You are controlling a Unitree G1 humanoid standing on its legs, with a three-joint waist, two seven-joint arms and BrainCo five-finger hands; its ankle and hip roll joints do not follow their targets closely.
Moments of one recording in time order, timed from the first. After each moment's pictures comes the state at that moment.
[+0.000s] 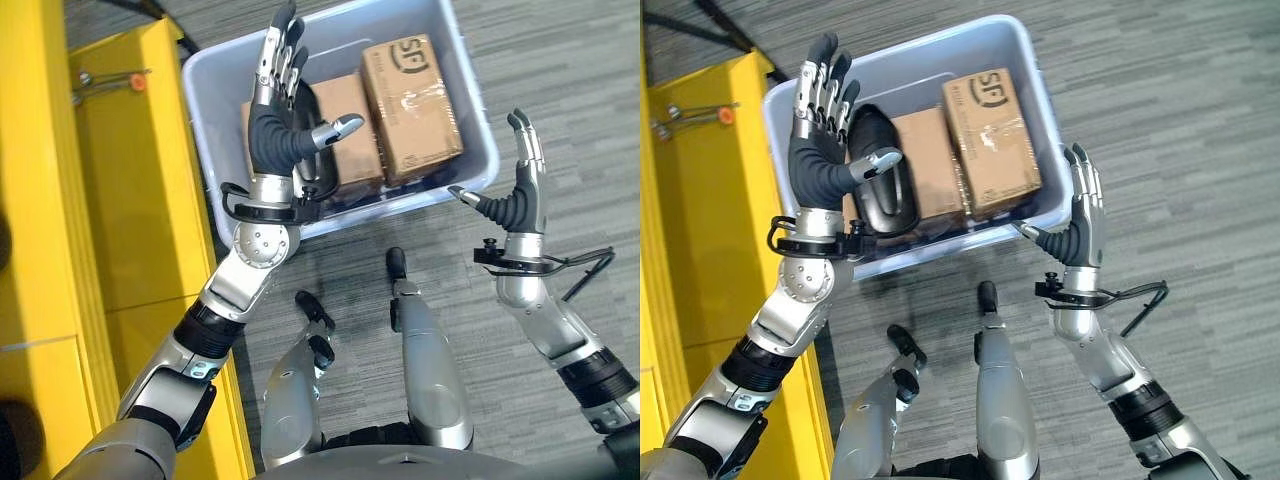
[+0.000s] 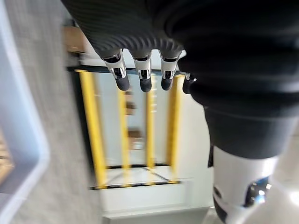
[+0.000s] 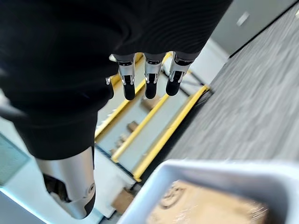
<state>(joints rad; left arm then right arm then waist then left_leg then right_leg) -0.56 0.38 -0.36 -0.08 -0.26 -0.24 0.56 -0.21 -0.66 0.29 -0.17 -0.25 -0.11 -0.70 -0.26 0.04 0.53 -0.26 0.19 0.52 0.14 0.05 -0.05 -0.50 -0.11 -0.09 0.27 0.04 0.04</state>
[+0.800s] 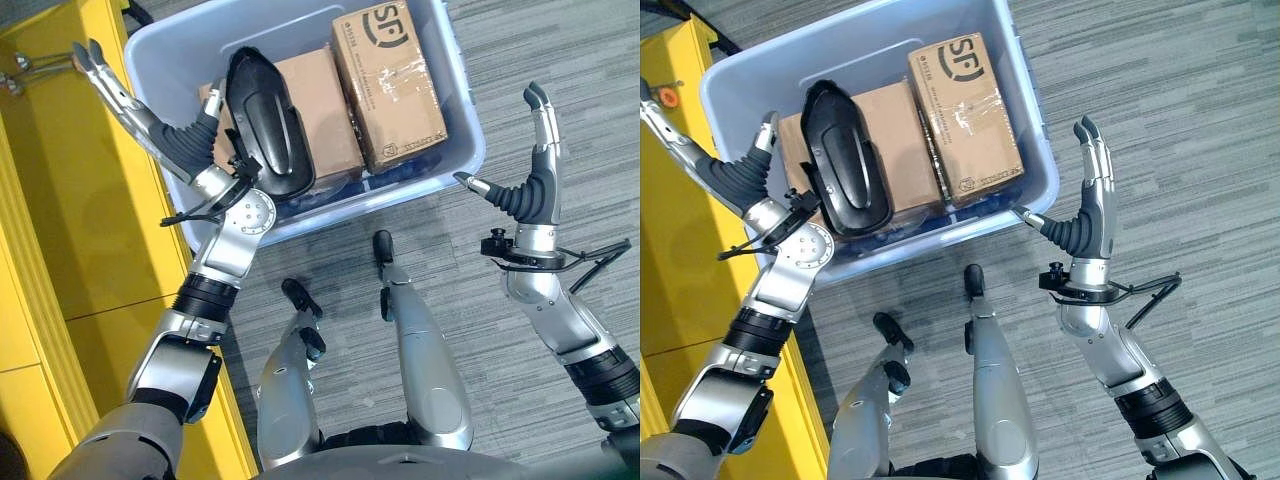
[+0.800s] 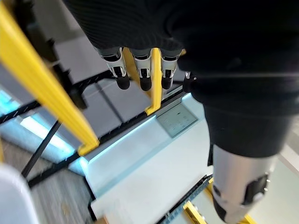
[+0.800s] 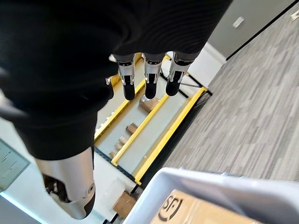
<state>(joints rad) -0.67 0.42 -0.19 0.22 0.23 -0.10 1.31 -0.28 -0.64 0.29 -0.12 -0.26 -0.16 -0.76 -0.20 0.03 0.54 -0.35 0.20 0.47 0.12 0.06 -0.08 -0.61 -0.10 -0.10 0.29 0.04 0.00</state>
